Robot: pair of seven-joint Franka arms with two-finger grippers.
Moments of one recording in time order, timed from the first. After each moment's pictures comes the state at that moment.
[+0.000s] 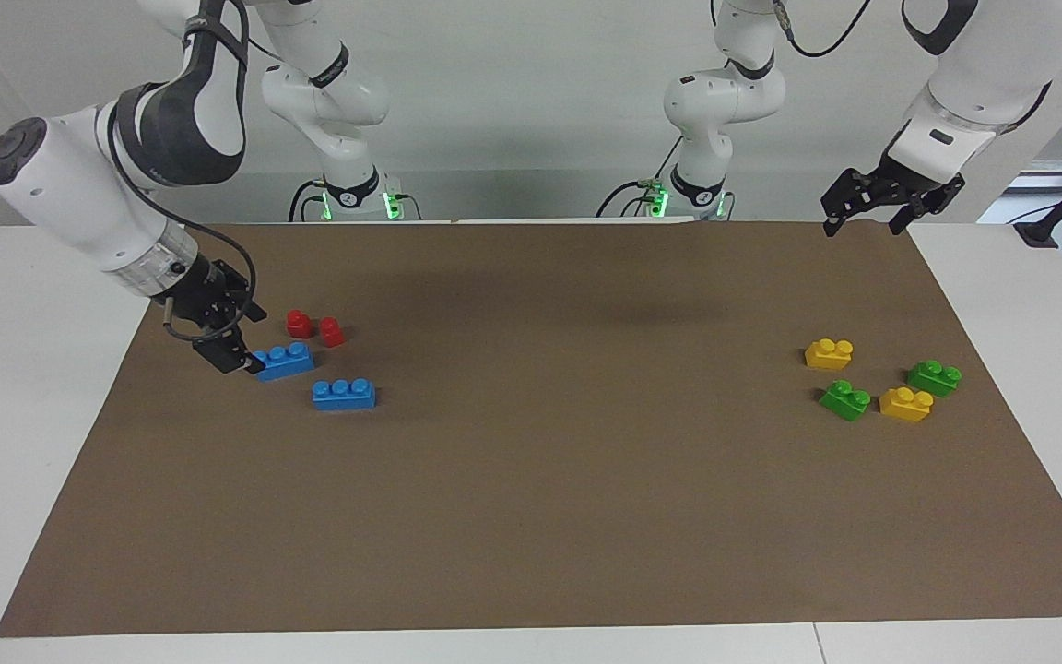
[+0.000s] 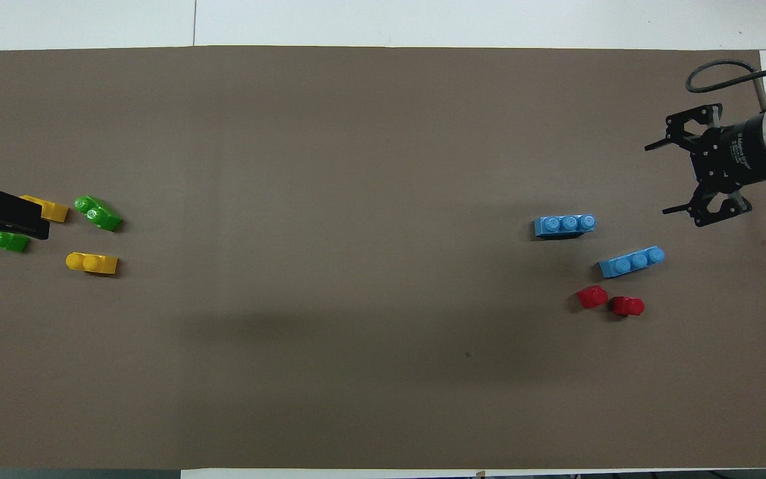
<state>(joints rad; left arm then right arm) 0.11 -0.02 -0.14 -1.56 -0.01 1.44 0.00 -0.19 0.19 0.08 -1.69 0.31 1.81 1.18</state>
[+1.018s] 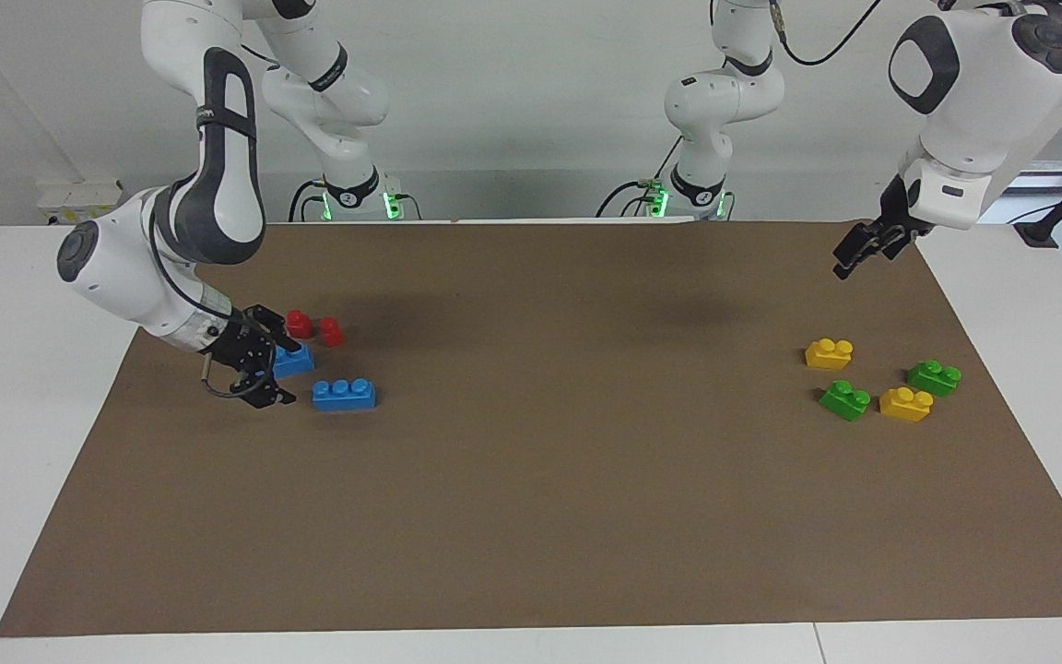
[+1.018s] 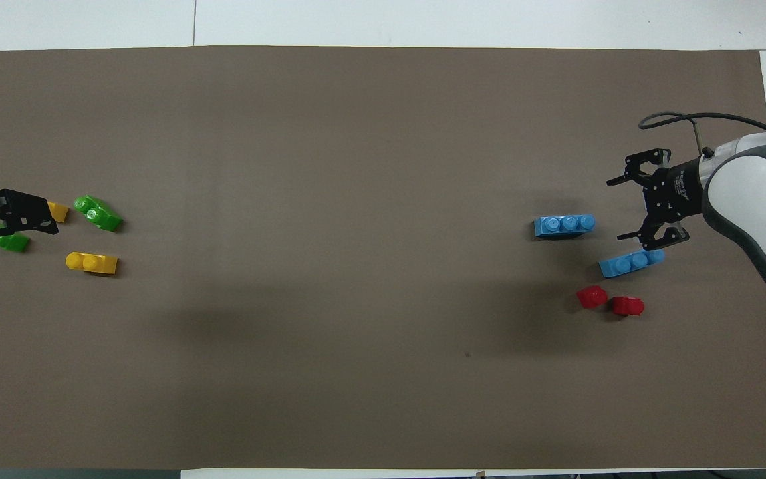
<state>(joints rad) 0.18 -0.09 -0.13 -1.84 -0.01 1.73 -0.34 -0.20 0.23 0.08 -1.91 0.40 2.00 1.18</state>
